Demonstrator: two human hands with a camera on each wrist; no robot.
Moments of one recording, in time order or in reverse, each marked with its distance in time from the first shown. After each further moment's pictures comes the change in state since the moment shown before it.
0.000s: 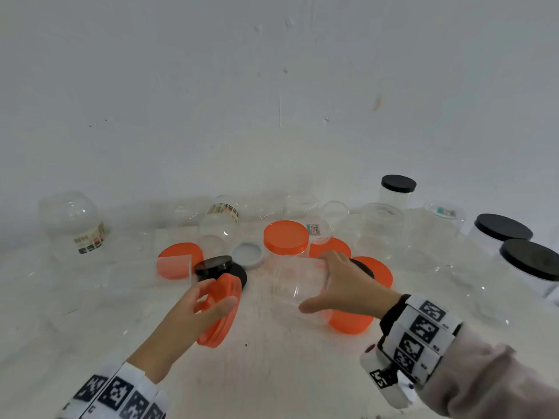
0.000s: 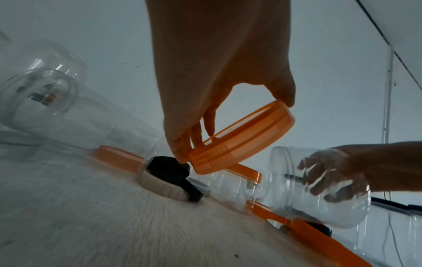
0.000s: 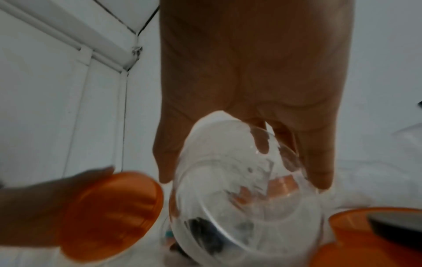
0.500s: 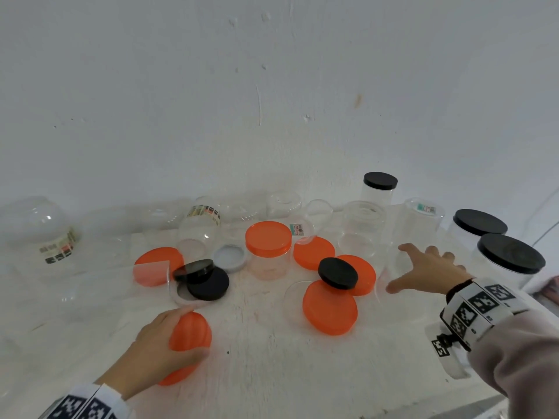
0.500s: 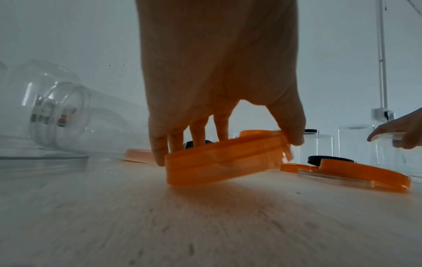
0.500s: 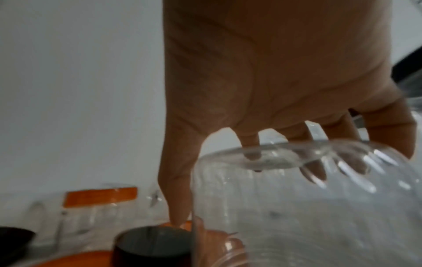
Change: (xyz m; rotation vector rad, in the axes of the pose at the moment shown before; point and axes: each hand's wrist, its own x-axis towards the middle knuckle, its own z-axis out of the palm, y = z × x) left_hand 0.014 -0.034 -0.010 0.593 -0.082 -0.015; right_hand -0.014 0.125 -0.082 -0.374 0.097 0.608
